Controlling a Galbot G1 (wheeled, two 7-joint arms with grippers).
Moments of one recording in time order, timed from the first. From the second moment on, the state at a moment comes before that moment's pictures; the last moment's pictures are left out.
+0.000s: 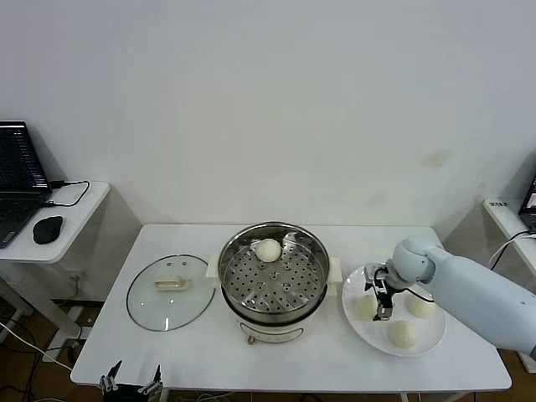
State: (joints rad) left arm 1.82 -1.42 -0.71 -2.07 0.08 0.33 0.01; right arm -0.18 0.70 -0.69 1.37 -0.20 -0.38 -1.10
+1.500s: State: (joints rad) left arm 1.82 -1.42 -0.69 -2.09 0.08 0.33 0.00; right arm -0.12 0.63 -0.69 1.42 -0.14 -0.41 -1.11
